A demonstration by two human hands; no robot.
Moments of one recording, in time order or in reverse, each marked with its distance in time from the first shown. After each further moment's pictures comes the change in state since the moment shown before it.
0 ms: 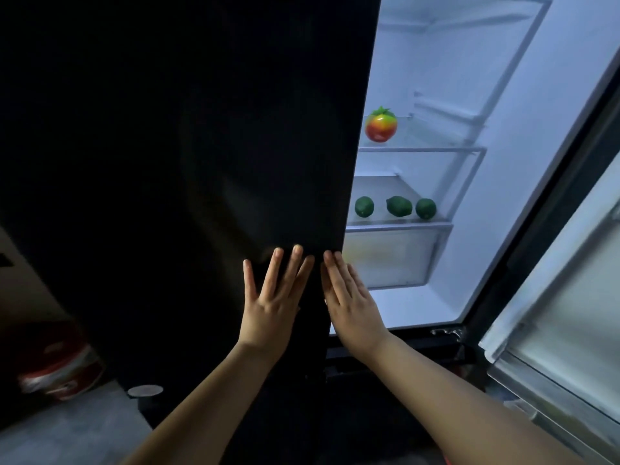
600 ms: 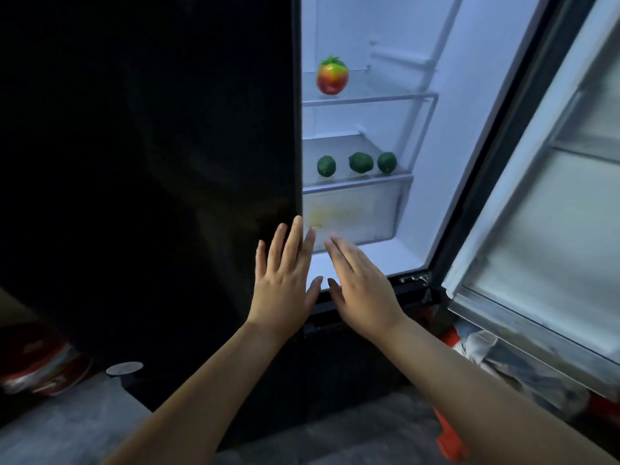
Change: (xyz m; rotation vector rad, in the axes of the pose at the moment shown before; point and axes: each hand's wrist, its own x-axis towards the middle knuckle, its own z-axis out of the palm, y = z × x) left_hand -0.001 0.068 -0.039 -0.372 -0.168 0.016; right_hand -0.057 0.010 -0.067 0.175 -0.217 0.297
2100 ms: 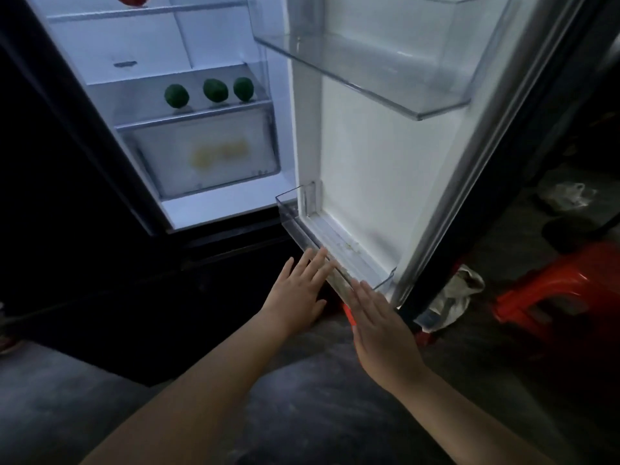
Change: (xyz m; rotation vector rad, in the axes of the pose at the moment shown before) left_hand -0.064 0.343 0.088 -0.044 -0.594 0.302; right_hand -0.346 0.204 -0.094 -0.104 -0.217 0.184
